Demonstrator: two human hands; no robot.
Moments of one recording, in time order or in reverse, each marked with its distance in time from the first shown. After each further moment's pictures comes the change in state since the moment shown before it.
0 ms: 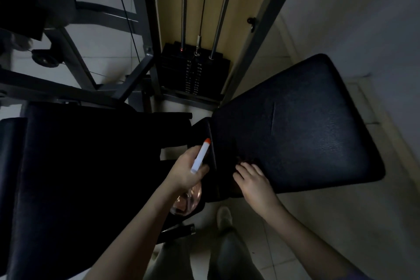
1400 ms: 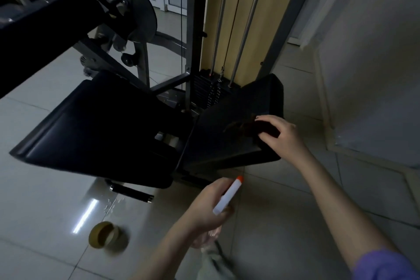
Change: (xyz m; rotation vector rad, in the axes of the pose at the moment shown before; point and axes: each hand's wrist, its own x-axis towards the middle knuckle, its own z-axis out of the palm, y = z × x) left_hand -0.110 0.121 0.300 0.041 0.341 0.290; right_hand -0.068 0.195 -0.193 0.729 0.101 -0.106
